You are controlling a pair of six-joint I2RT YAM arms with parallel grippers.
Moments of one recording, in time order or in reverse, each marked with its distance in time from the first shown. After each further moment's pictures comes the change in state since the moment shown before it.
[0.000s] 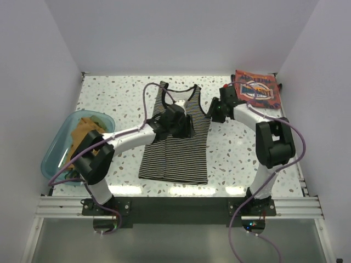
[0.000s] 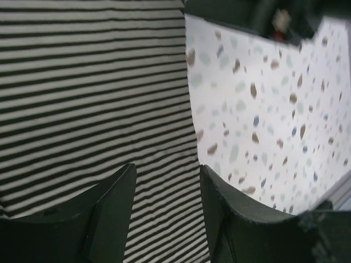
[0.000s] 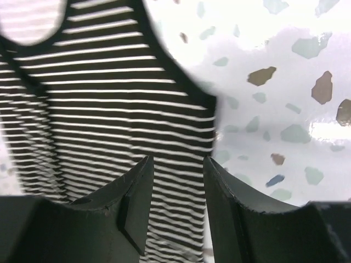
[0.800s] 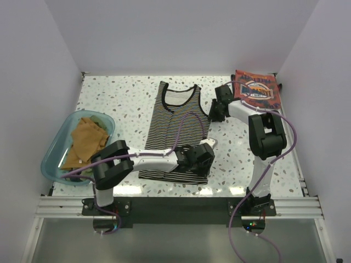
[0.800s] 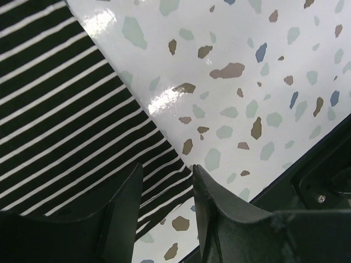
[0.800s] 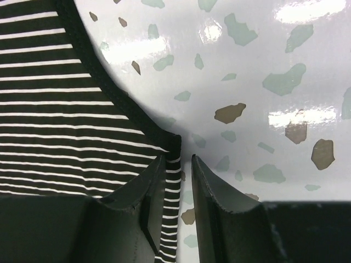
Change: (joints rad) left arm -0.447 0.112 -0.014 -0.098 -0.118 -0.002; right arm -0.002 0.184 0.124 -0.069 0.111 -0.072
